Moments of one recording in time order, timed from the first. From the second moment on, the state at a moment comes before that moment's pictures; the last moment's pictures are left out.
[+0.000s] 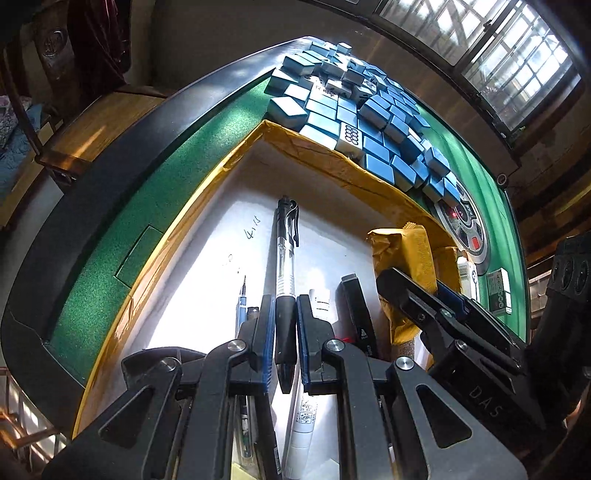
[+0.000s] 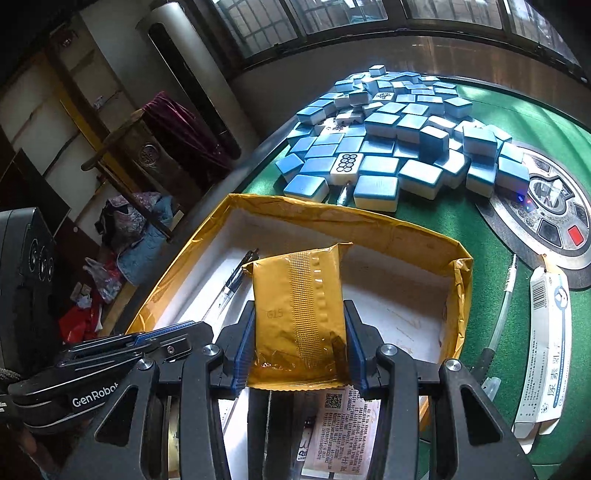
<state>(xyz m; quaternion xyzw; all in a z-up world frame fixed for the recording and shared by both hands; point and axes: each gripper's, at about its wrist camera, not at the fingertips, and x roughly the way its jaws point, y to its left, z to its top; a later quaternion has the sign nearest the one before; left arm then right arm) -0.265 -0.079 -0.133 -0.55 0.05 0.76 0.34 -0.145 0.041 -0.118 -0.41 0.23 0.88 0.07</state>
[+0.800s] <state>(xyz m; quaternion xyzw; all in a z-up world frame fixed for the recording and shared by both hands) -0.262 -0.089 -0.133 -0.55 0.00 0.76 0.35 -0.134 0.046 -0.107 -0.38 0.26 0.89 0.02</state>
